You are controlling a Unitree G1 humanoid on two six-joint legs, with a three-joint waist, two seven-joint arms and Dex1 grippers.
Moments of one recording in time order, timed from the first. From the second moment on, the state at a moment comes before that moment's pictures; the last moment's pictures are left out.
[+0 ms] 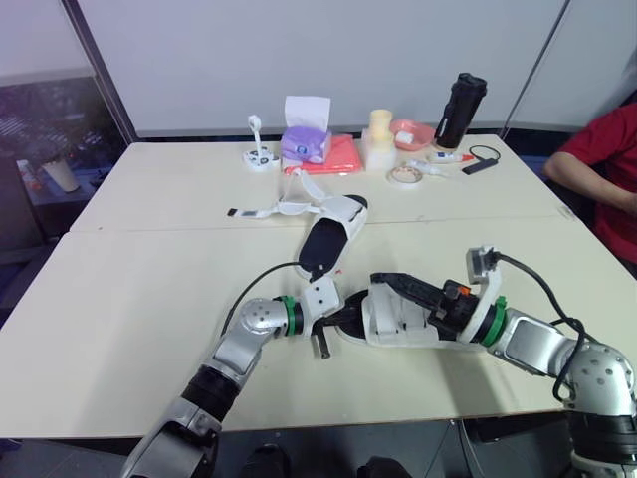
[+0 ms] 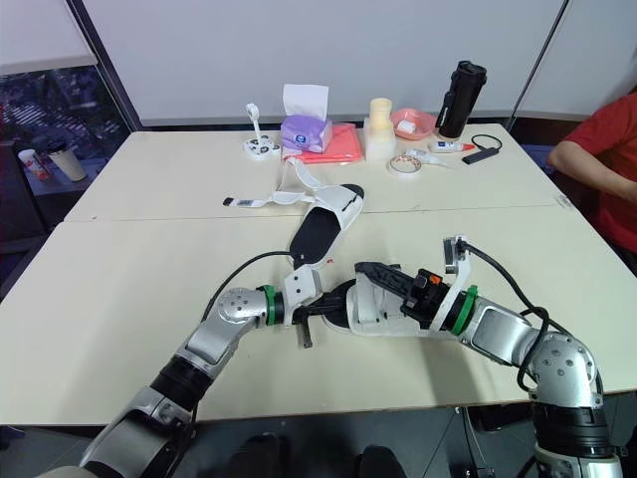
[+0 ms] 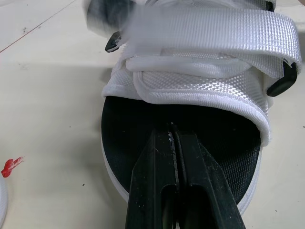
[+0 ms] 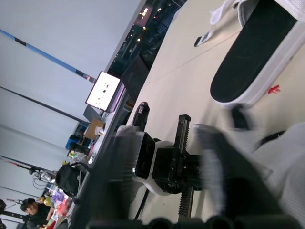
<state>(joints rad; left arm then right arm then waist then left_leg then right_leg) -0.48 0.21 -0.37 0.31 -0.03 0.03 -0.88 -0.21 -0.60 -0.25 -0.21 1.56 1.02 0.26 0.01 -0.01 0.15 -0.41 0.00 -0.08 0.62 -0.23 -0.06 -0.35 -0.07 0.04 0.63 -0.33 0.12</state>
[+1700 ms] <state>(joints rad) -0.50 0.19 -0.37 0.35 -0.03 0.01 -0.86 -0.74 -0.69 0.10 0.24 0.55 0.89 1.03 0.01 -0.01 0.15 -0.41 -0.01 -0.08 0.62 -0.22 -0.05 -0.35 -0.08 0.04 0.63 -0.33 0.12</state>
